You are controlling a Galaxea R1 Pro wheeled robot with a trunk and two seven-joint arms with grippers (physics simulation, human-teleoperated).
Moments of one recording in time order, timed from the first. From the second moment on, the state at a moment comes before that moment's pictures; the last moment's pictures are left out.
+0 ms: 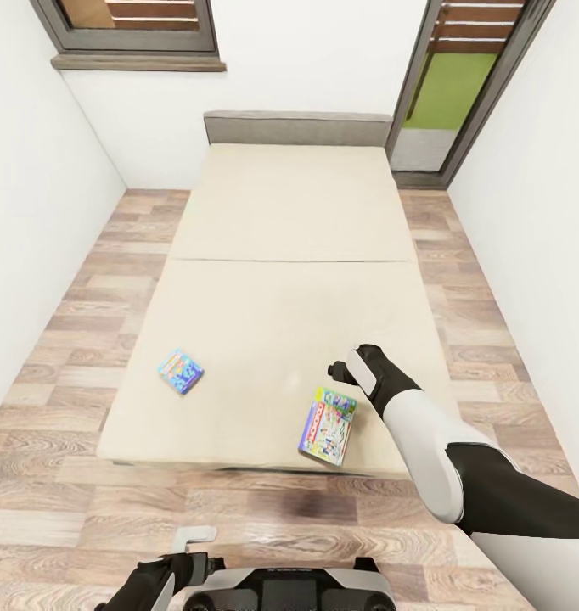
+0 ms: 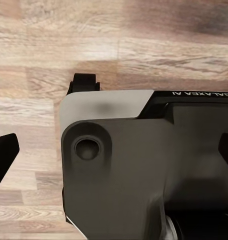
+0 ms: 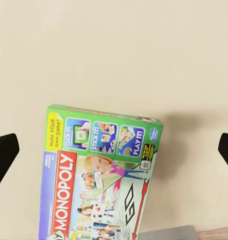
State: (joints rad) left arm -0.42 -0.05 0.19 -0.47 -0.16 0.28 -0.09; right arm -1.18 0.17 -0.09 -0.33 -0.23 0.60 -0.36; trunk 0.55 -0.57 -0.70
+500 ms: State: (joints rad) left arm -0.42 -0.05 0.19 -0.47 -0.16 0.28 -0.09; right arm -1.18 0.17 -0.09 -0.33 -0.23 0.60 -0.36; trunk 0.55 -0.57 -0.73
